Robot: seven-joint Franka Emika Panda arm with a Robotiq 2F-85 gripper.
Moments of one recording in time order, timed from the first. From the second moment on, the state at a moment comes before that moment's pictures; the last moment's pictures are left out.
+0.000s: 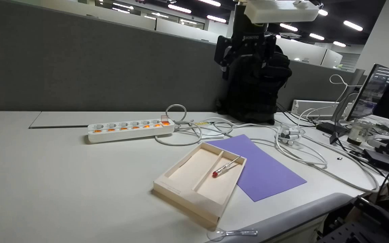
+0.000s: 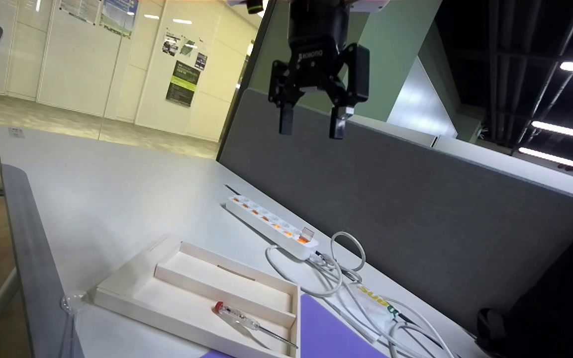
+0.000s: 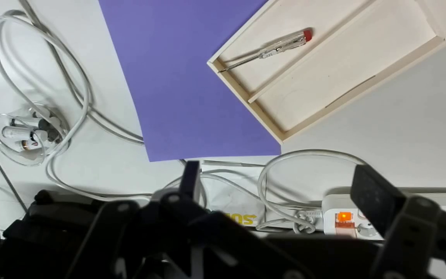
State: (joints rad) arm -0.13 -0.37 0.23 -2.58 -0.25 2.38 0.37
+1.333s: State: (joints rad) arm -0.11 -0.09 0.08 -2.58 -0.17 2.57 0.37
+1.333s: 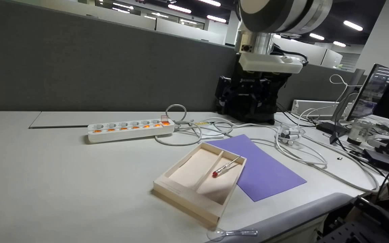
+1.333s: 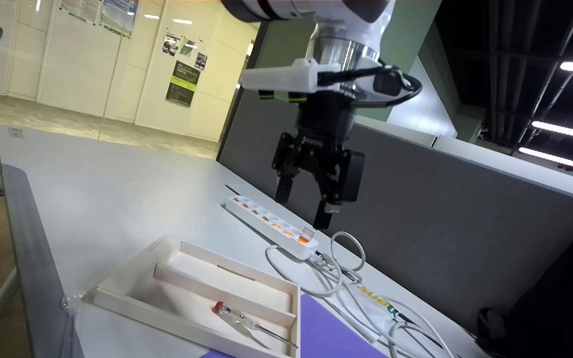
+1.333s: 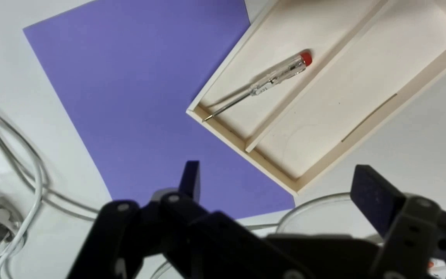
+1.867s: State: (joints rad) arm -0.10 -0.01 0.06 -2.56 -0.20 2.58 0.38
